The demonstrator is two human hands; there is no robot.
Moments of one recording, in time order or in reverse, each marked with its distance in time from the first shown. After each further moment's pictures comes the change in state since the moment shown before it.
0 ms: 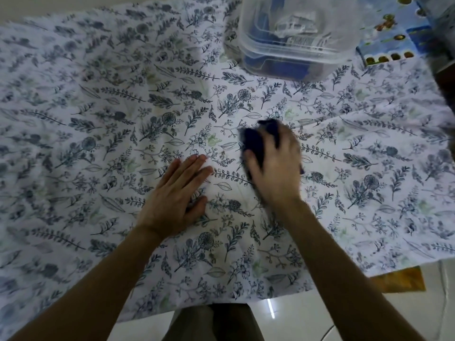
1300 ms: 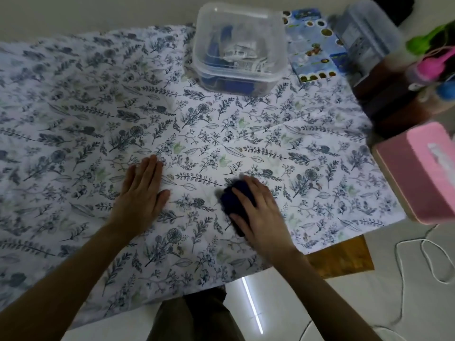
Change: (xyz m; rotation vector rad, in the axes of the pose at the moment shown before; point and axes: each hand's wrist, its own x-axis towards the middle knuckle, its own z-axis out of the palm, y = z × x) left_hand 0.000 0.003 -0.005 0.105 -0.086 -0.155; right_hand -0.110 0.067 -0.035 -0.007 -0.191 -0.254
